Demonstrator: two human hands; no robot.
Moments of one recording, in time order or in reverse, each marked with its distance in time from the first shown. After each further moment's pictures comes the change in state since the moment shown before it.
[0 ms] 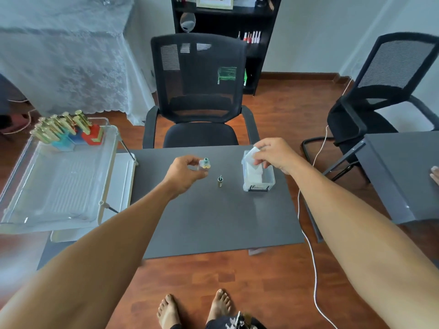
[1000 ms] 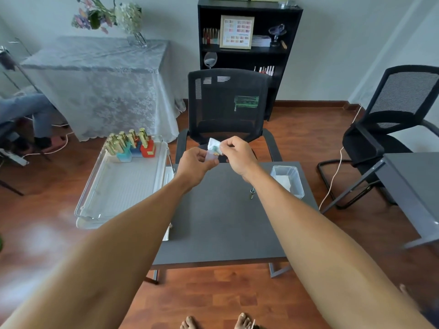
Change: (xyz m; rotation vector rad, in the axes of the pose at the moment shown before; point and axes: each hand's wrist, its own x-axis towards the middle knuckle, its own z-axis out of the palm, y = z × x) left_hand -0.037 0.027 -0.100 -0.026 0.205 0.138; right_hand -0.053 -0.145 0.172 0.137 0.117 -0.338
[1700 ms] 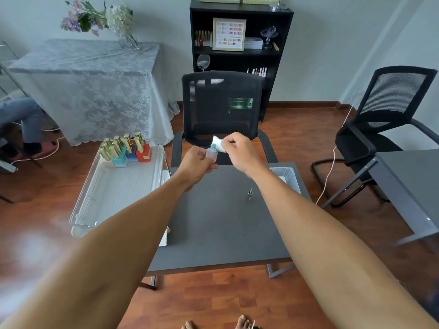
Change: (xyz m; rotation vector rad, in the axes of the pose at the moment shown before) left_hand 0.011 0.010 0.000 -0.108 -0.147 0.004; right_hand 0.012 -0.006 -0.015 -0.129 0.027 -0.035
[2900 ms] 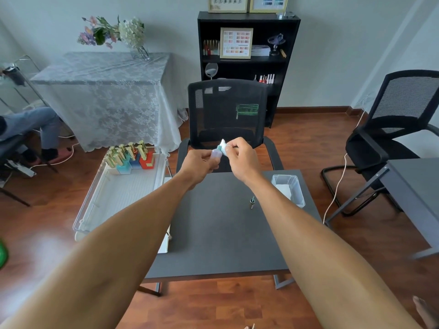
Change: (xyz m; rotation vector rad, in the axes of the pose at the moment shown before) left_hand 0.012 0.022 0.006 0.040 0.033 -0.011; right_hand -0.001 0.004 -0.003 -0.027 0.131 -0.112
